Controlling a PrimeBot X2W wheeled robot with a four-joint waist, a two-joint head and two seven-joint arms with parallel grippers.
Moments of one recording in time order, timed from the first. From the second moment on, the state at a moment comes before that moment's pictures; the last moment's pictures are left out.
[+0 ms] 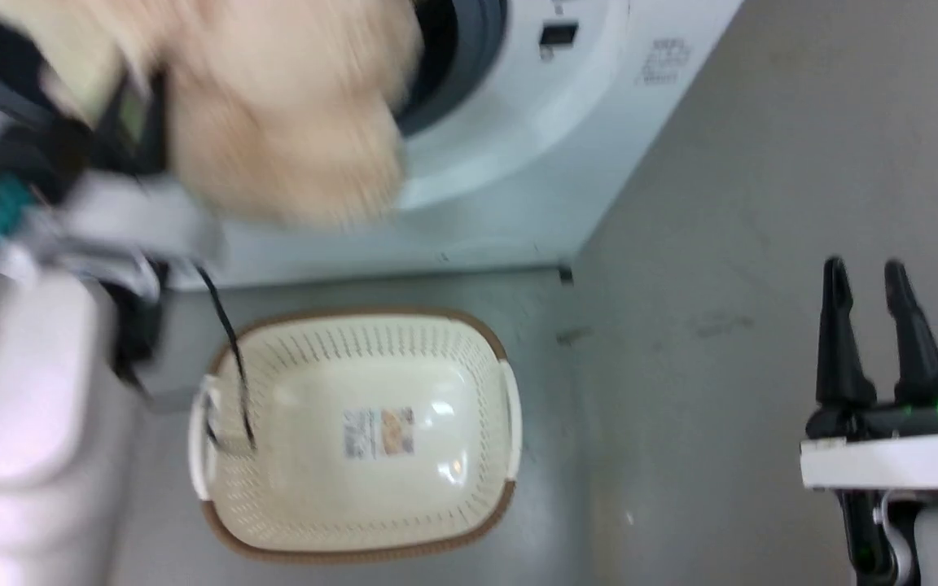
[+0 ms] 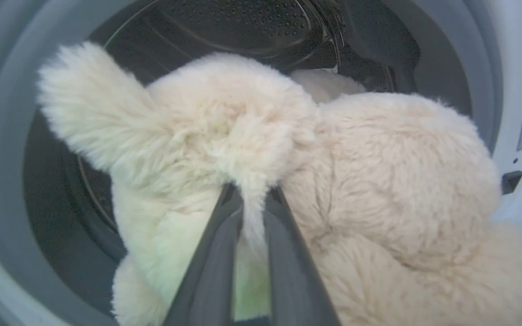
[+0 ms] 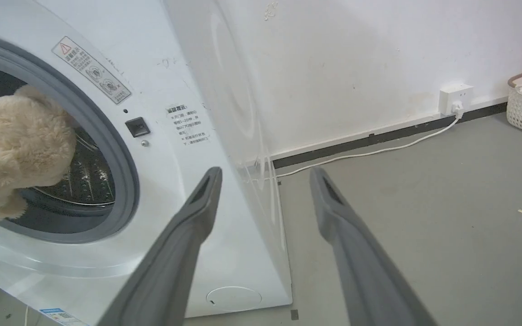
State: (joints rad) left arm -0.67 0.32 -0.12 0.22 -0.24 -0.02 -0.14; right arm -0.16 -0.05 -0.06 -0.03 0.39 0.13 -0.26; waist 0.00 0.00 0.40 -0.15
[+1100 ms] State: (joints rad) left arm -1.39 0.43 -0.20 0.85 -0.14 -0.02 0.04; right arm -0.31 -0.05 0.00 0.01 0.48 0.13 -0.26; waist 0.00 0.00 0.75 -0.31
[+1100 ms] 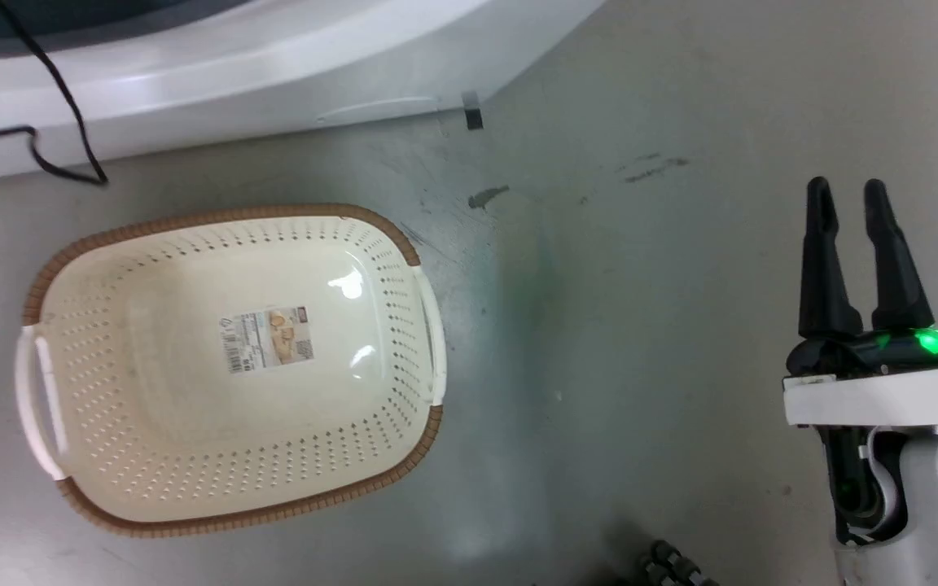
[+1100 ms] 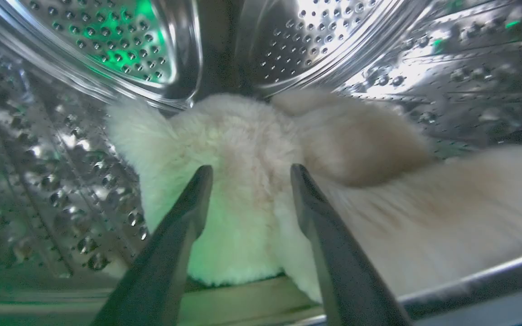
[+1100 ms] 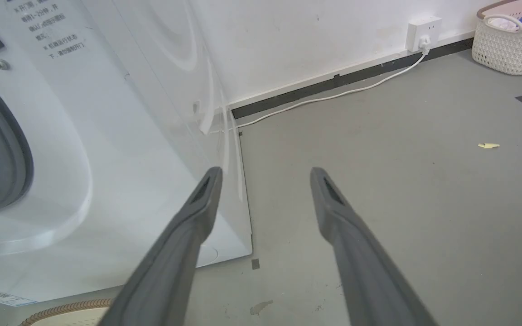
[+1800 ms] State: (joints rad) left arm -0.82 0.24 -0.17 0.77 -0.30 -0.09 -0.26; right arm -0.11 -0.05 -0.07 0.01 0.32 0.13 -0.26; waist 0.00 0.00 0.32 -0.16
